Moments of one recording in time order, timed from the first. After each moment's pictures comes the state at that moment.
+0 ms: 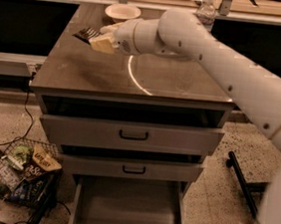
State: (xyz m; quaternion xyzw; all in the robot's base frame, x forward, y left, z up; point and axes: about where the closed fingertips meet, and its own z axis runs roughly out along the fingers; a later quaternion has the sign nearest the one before) arm 0.716 0.131 0.917 -0.48 0.65 0.25 0.53
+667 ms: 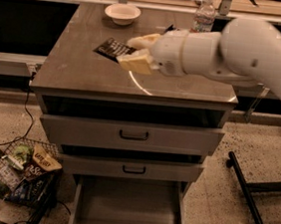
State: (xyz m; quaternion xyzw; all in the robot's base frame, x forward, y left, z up) arm 0.595 0.035 0.948 -0.51 0.63 0.23 0.53
